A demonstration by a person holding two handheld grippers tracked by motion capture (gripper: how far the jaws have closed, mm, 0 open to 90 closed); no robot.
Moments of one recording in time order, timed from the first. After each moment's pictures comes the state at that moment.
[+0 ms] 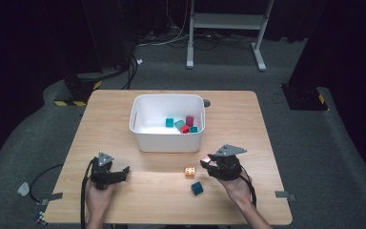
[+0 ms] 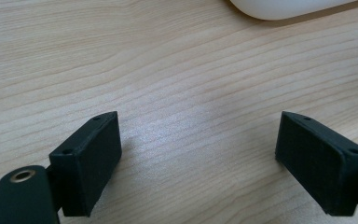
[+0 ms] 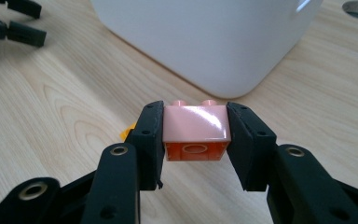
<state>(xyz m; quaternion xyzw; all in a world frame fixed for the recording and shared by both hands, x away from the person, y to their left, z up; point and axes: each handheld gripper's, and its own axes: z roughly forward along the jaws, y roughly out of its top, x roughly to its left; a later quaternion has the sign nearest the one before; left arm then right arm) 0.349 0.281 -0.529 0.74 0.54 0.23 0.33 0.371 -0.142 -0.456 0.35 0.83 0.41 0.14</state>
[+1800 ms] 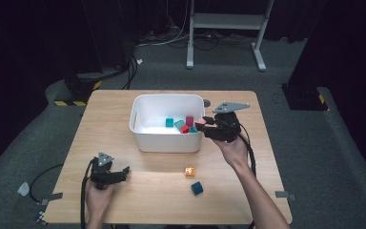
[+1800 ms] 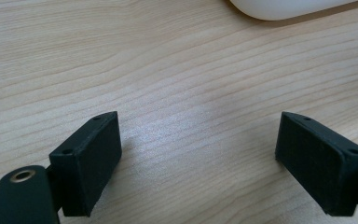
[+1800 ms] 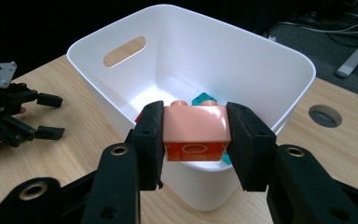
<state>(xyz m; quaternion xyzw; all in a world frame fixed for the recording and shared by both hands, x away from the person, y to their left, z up) 0.349 0.281 -0.529 0.74 0.54 0.23 0.33 0.435 -0.123 -0.352 0.33 0.81 0.46 0.14</state>
